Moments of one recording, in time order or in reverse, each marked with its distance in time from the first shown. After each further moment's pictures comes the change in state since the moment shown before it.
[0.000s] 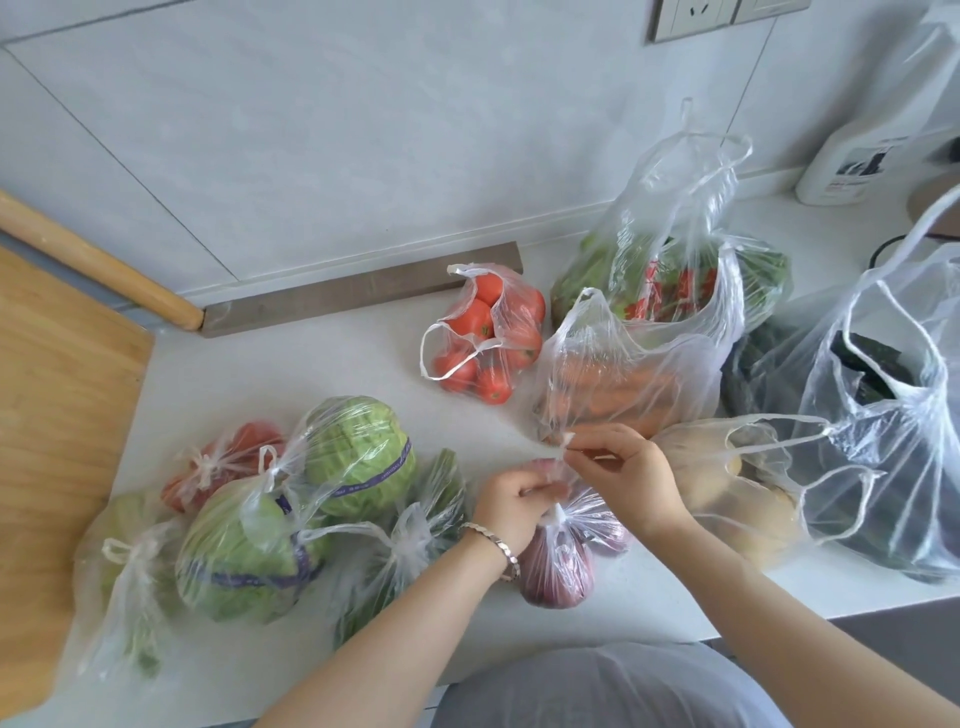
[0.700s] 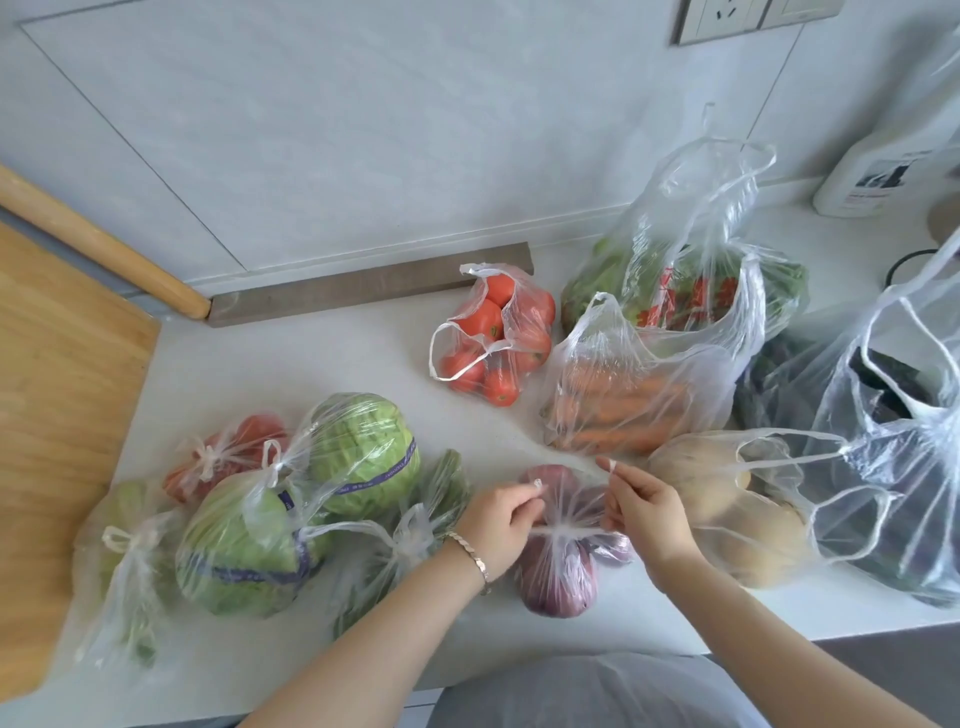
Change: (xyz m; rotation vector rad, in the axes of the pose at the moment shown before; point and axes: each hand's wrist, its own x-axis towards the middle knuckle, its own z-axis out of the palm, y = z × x) left_hand 0.002 -0.020 -0.024 0.499 -0.078 0.307; right_hand -0.011 0.026 -0.001 0.303 0.027 0.445
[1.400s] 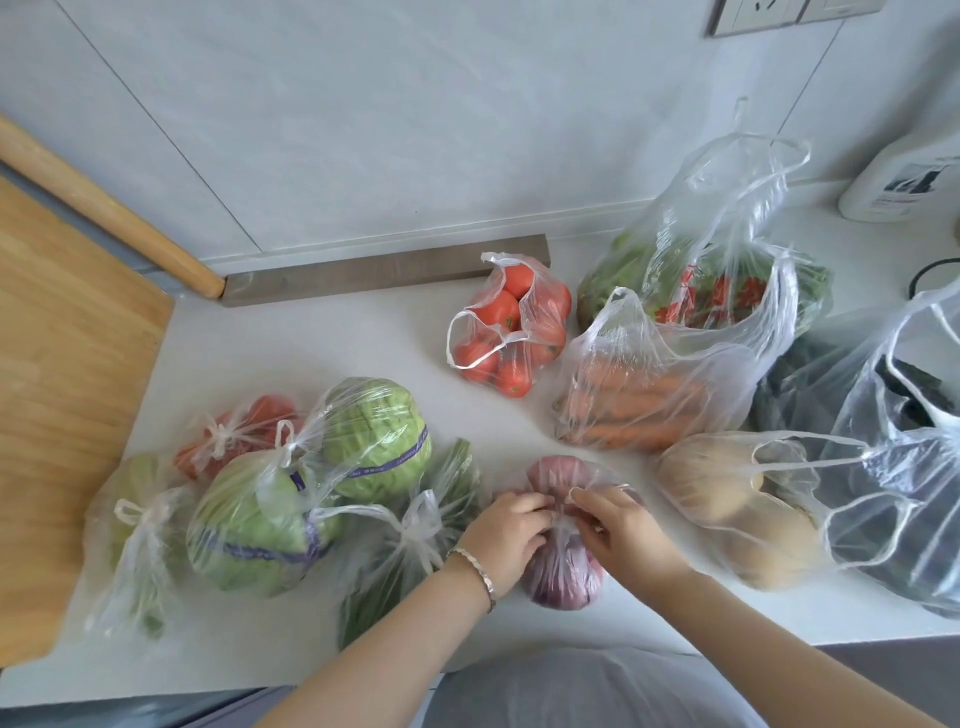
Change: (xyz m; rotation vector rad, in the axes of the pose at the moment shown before) left_hand -0.012 -0.027 0.013 0.361 -0.089 0.277; right_hand 0.009 0.041 0.004 -0.888 -0.188 -0.927
